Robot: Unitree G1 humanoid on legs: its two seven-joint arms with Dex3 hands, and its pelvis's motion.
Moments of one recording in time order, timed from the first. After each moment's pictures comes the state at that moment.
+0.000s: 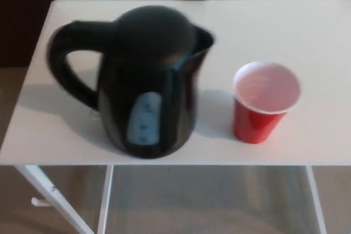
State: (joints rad) left_arm 0.25 0.39 0.53 1.02 -0.37 -0.09 -0.46; right_arm 0.21 -0.29 -0.32 0.77 0.24 0.00 0.32
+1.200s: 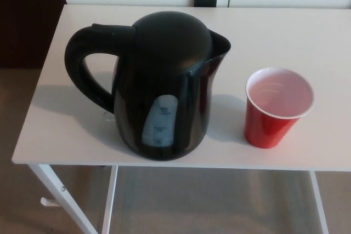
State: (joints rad) left_arm 0.22 0.40 0.53 1.02 -0.37 -0.09 -0.43; right_arm 0.19 -0.27 -0.31 0.74 0.24 0.01 0.31
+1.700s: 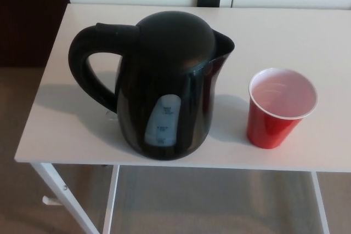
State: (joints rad) left_arm 0.30 0.41 0.62 0.60 -0.39 -0.10 -0.37; right_arm 0.20 -0.25 -0.29 0.74 0.24 0.01 0.31
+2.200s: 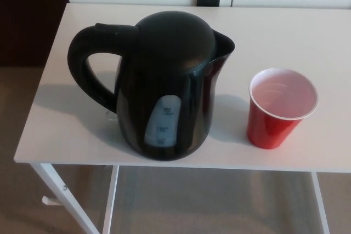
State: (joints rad) left_arm 0.10 0.51 0.51 -0.03 -0.37 -0.03 -0.31; right_arm 0.18 -0.25 -0.28 0.73 0.24 0.02 0.30
